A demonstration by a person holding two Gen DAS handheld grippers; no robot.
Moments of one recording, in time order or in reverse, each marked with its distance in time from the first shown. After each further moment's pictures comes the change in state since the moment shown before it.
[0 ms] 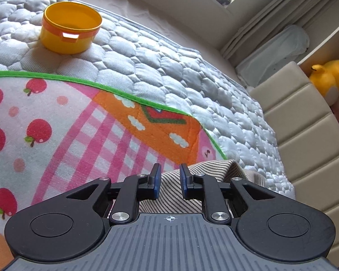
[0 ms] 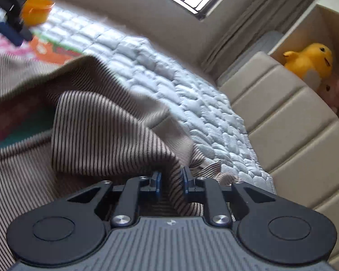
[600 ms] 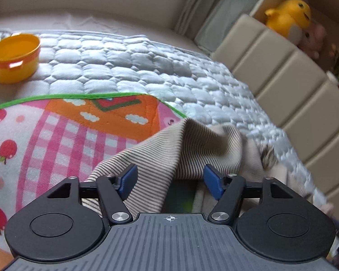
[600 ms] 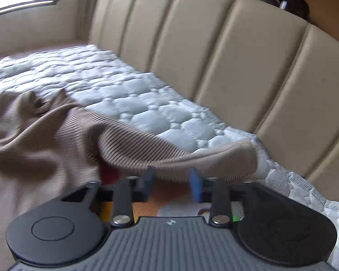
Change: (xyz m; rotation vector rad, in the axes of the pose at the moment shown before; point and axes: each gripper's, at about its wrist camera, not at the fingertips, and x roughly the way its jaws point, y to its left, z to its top) left arm -0.011 -0.065 -0.052 0.480 0.085 -0.024; right arm -0.069 -0.161 -0.165 0.531 0.234 -0.158
